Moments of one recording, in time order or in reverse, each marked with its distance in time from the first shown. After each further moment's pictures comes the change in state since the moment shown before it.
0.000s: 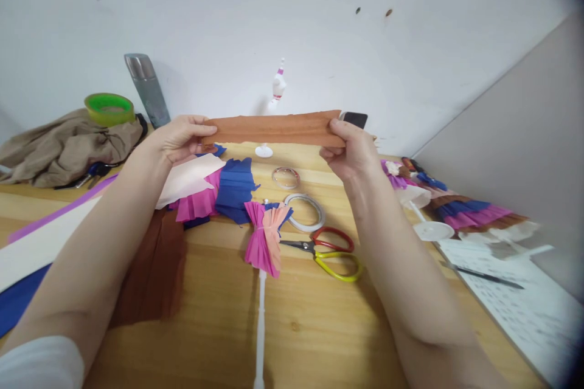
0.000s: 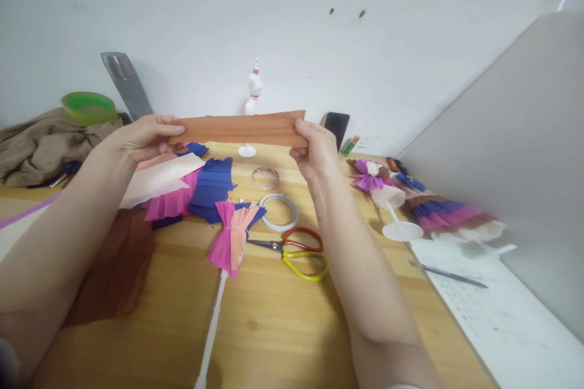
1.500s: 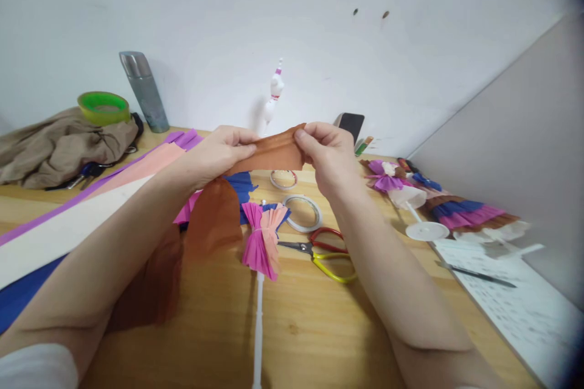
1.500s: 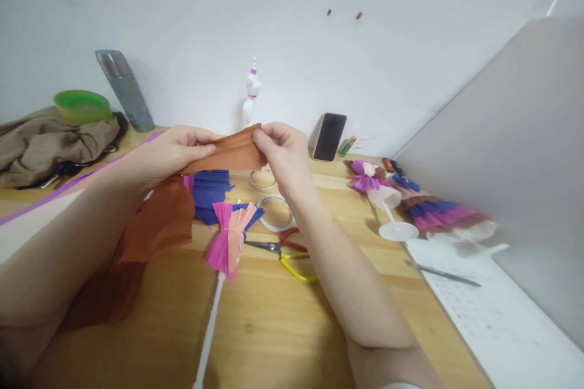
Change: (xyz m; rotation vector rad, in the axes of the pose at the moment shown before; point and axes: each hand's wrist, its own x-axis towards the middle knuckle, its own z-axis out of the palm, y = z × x) left_hand -0.055 0.002 0.079 0.201 -0.235 0.046; right_hand -0.049 -0.002 0.044 -0.268 -0.185 -0.244
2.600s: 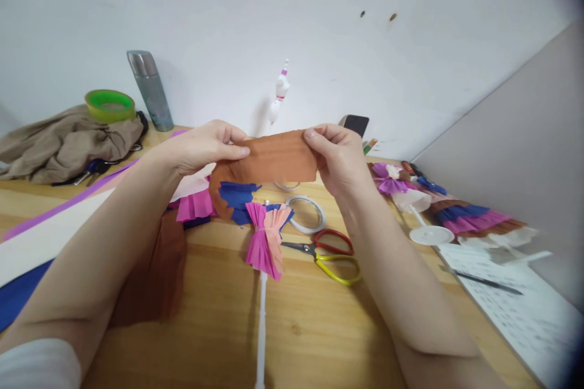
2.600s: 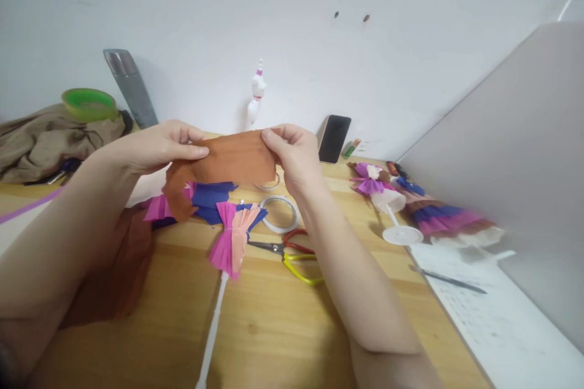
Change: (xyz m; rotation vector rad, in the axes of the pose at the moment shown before) left_hand 0.002 0.004 -0.036 0.128 -0.176 -0.090; right_hand 0.003 0.005 -0.005 0.141 0.043 0.125
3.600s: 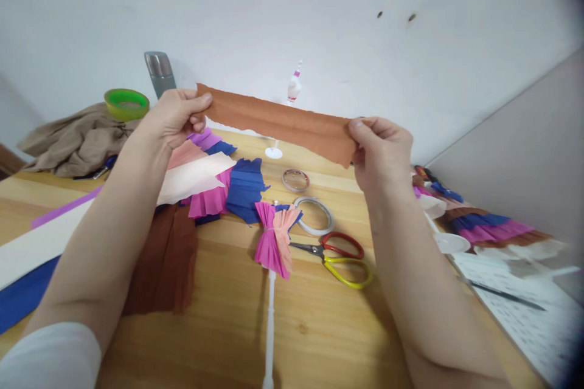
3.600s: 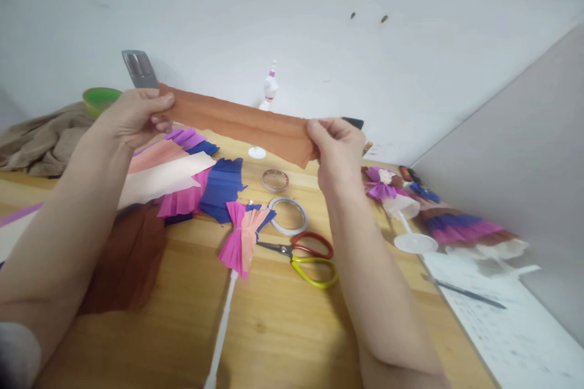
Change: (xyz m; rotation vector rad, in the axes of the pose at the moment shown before) left_hand 0.001 0.003 -0.053 -0.274 0.697 0.219; right_hand 0.020 -0.003 -0.035 -0.128 0.159 -0.205
